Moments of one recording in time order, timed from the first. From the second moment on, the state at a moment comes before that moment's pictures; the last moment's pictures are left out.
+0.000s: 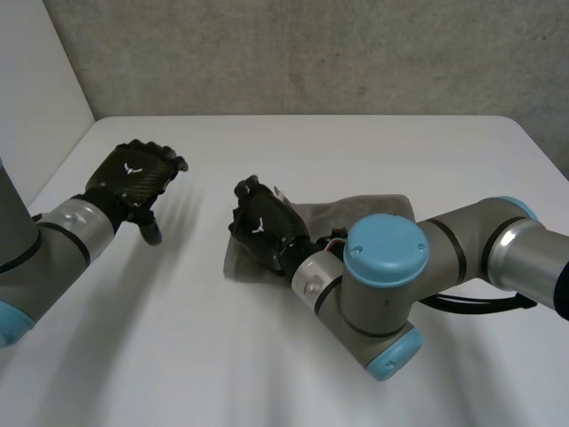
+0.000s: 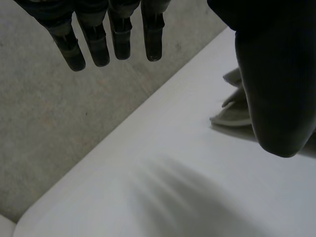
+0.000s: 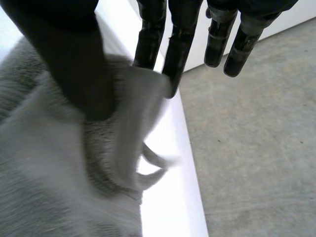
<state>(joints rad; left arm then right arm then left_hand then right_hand) 4.49 -1.85 -1.63 3.30 -1.28 3.58 2.33 -0.82 1.28 -0.40 1.33 2.22 0.25 0.25 0.23 0.23 0.06 0.83 0.83 0.23 0.25 0.66</state>
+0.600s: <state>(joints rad) 4.15 -2.07 -1.32 3.32 -1.29 3.32 1.82 -1.31 1.79 -0.21 1.37 2.71 0.25 0.25 0.23 0.23 0.06 0.29 0.29 0.23 0.25 0.11</state>
